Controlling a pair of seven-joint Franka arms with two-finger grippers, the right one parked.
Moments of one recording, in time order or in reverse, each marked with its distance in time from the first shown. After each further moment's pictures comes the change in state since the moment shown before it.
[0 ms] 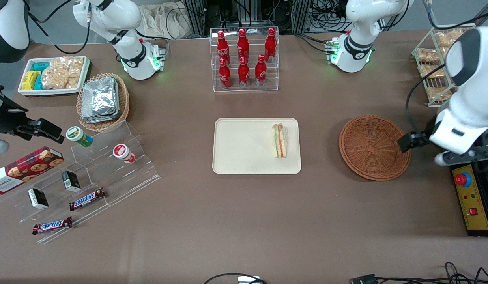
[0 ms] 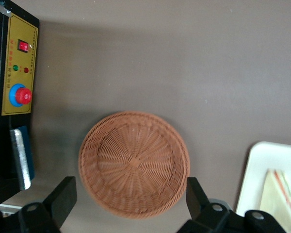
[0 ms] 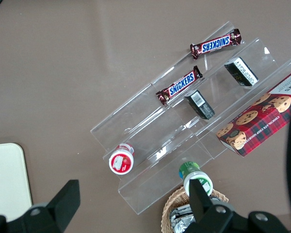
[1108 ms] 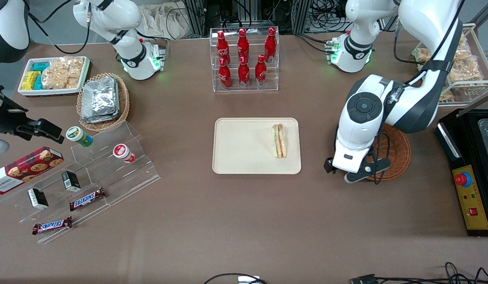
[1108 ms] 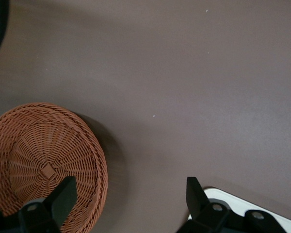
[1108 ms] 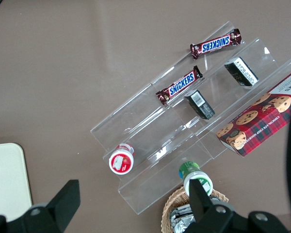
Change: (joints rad) arm -0.022 0.288 -0.361 -0.081 0.389 0.257 -0.803
